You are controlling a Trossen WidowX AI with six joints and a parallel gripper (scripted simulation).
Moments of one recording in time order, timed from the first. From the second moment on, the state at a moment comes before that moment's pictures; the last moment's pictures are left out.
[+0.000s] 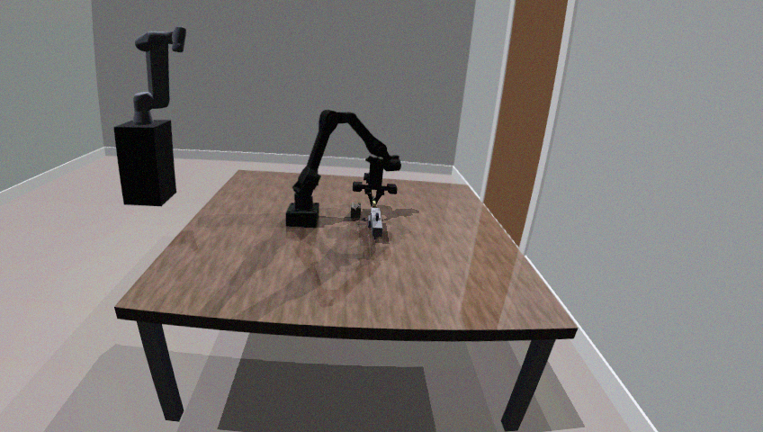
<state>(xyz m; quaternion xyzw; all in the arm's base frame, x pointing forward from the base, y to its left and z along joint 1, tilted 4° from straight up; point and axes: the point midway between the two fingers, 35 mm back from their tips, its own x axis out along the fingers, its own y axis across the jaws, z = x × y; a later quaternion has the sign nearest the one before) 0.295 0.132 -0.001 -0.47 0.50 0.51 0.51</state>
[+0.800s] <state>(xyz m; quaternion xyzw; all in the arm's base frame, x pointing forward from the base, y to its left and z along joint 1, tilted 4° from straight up) 0.294 0.129 0.014 -0.47 0.51 0.51 0.51</state>
